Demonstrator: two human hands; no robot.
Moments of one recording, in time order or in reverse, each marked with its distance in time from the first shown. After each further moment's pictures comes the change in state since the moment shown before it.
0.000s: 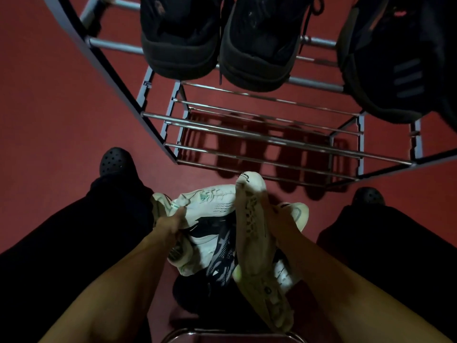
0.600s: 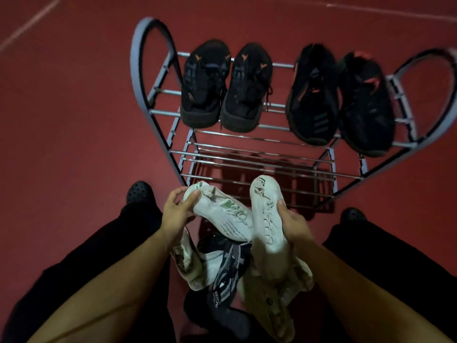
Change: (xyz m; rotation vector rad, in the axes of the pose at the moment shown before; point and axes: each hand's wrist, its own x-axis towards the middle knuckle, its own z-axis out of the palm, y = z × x) left_hand -0.176 0.079 -0.041 -0.205 -0.284 0.615; right_hand -0.094 -0.026 -0.062 0.165 0.074 -0.147
